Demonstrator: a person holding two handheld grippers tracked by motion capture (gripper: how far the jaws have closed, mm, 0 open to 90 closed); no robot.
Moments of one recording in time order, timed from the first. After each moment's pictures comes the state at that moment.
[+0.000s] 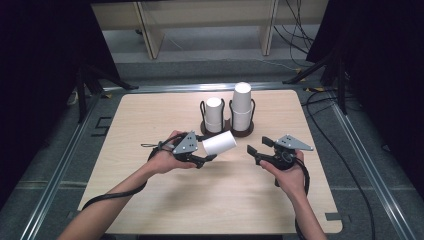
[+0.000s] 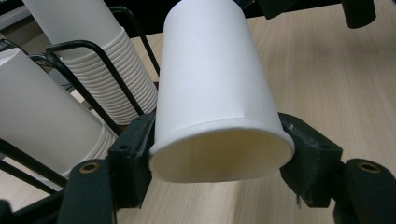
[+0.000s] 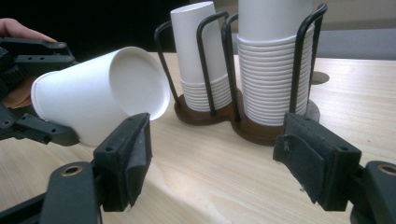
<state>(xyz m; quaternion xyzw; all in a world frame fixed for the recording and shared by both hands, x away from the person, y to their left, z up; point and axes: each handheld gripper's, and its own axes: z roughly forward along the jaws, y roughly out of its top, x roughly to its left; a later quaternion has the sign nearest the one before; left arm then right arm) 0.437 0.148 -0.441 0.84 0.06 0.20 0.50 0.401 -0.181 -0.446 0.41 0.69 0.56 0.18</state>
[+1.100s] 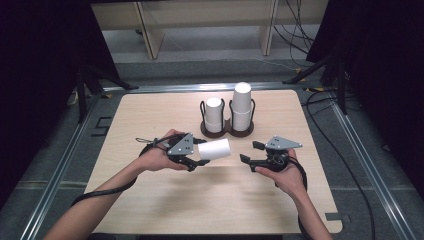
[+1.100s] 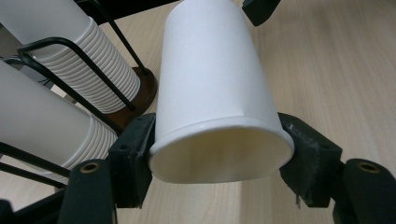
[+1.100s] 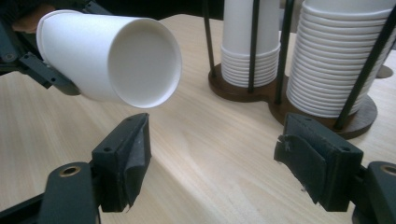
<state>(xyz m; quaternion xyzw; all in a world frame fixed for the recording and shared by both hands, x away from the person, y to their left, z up) 0.430 0.161 -0.421 0.88 -0.01 0.18 0.44 0.405 -0.165 -0.452 0.33 0.76 0.54 0.14</state>
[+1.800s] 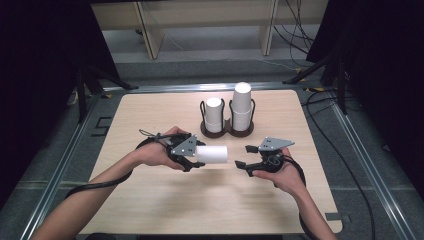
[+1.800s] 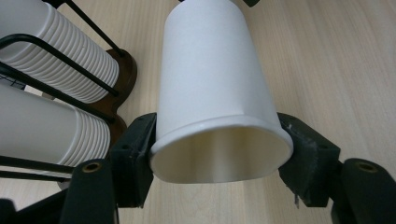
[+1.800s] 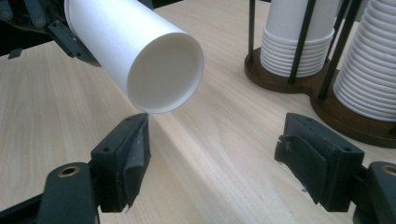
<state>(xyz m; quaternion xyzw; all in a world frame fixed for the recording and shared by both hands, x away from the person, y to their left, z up) 0.428 0.157 -0.404 0.92 -0.06 0.16 0.37 0.409 -0.156 -0.452 0.27 0.81 0.51 0.10</state>
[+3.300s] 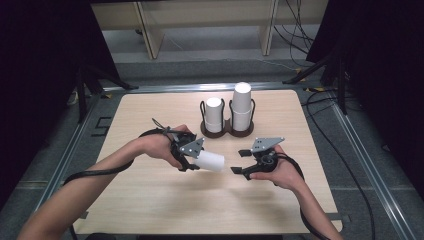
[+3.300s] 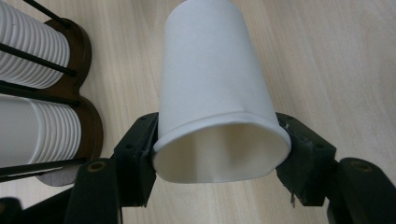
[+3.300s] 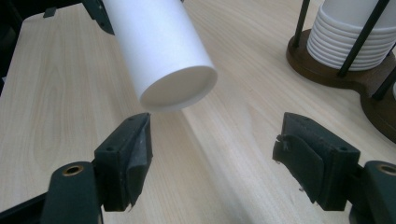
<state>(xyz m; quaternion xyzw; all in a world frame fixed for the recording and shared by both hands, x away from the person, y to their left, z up) 0.432 0.143 -0.388 0.96 -0.12 0.11 0.25 0.414 -0.143 -0.447 0.21 0.85 0.47 0.07</state>
